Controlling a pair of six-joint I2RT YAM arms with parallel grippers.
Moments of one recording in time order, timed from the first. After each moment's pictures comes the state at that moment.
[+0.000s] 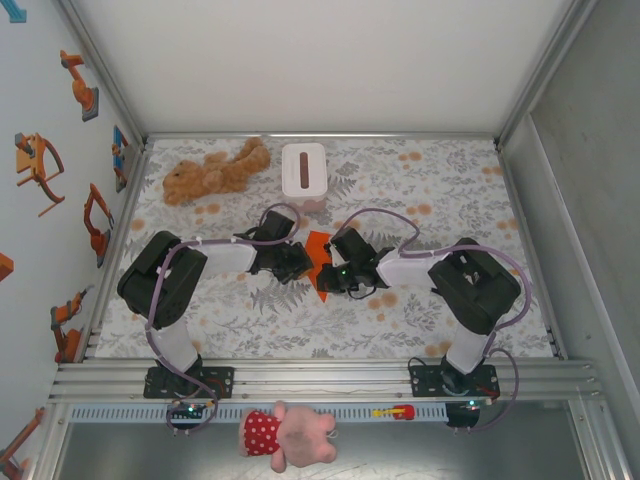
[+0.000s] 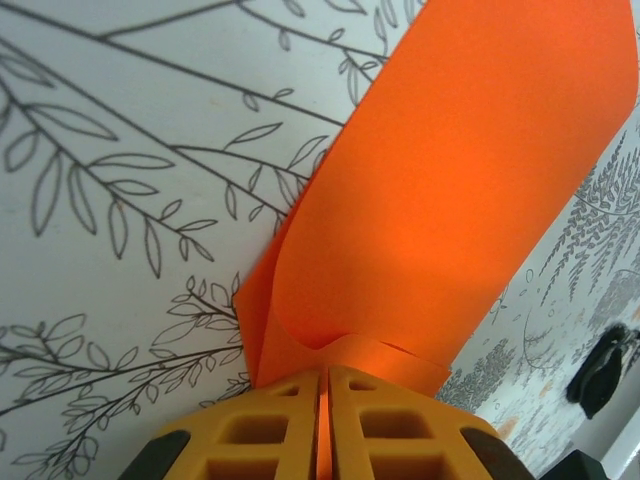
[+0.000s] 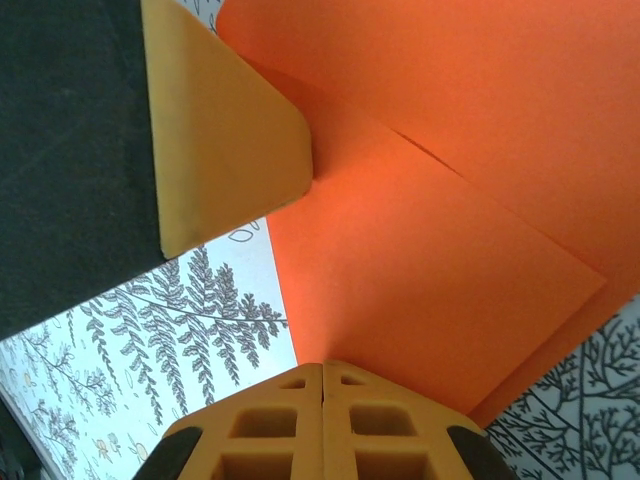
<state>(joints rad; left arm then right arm) -0.67 1.78 0.89 -0.14 0.38 -1.10 0.78 1.76 0.83 -0.06 -0.41 0.69</state>
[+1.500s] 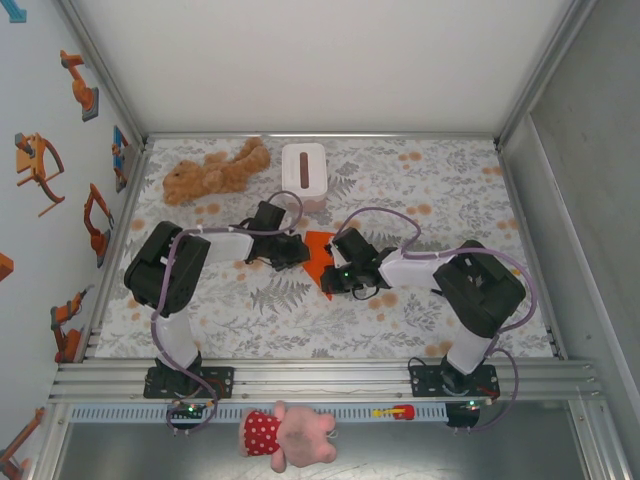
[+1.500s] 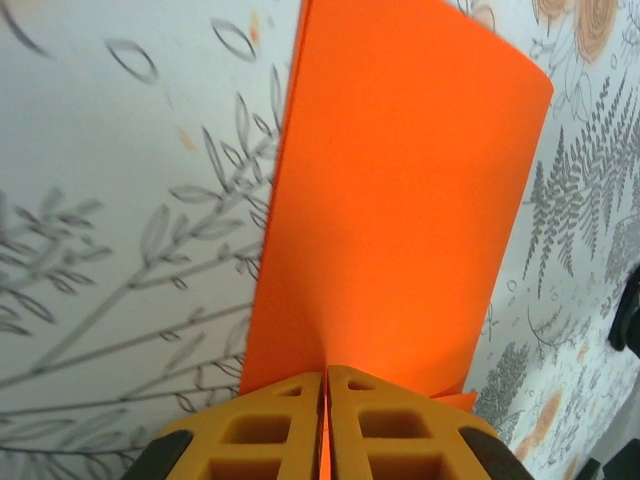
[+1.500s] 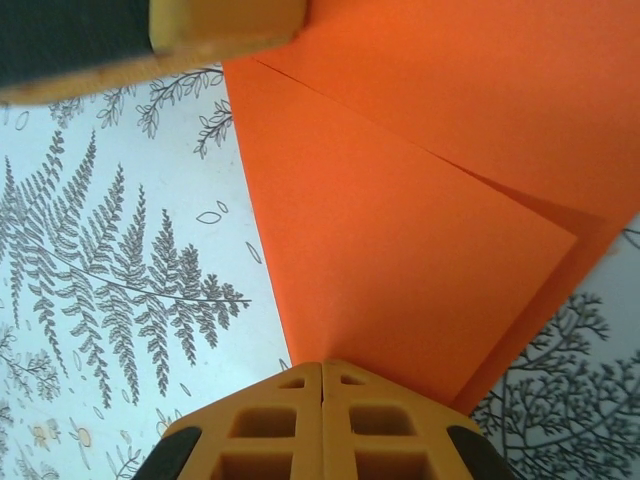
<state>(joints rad) -0.57 1.87 0.95 -0.12 0.47 -0.74 0.78 1.73 0.82 -0.12 -0.34 0.57</state>
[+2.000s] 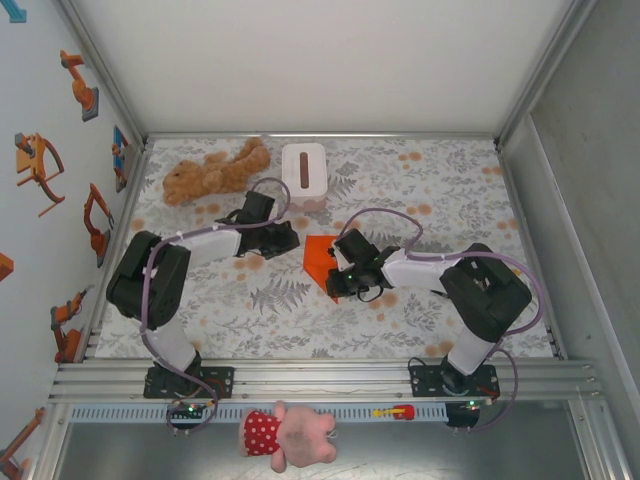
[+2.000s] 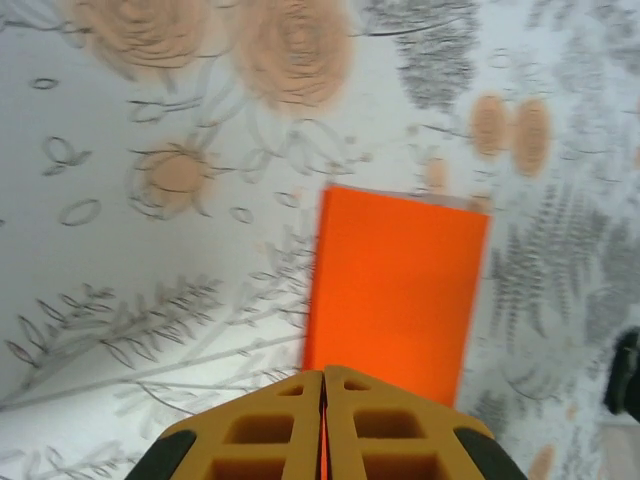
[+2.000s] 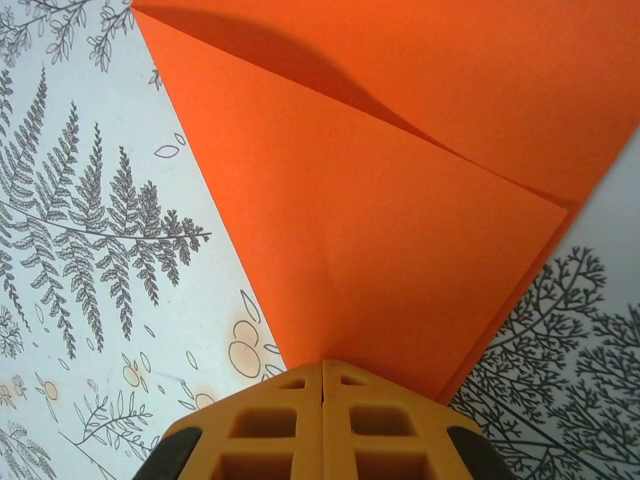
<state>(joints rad) -0.54 1.73 0.94 -0.15 0.36 -0.75 0.78 1.70 0.82 -0.23 -0.33 0.53</state>
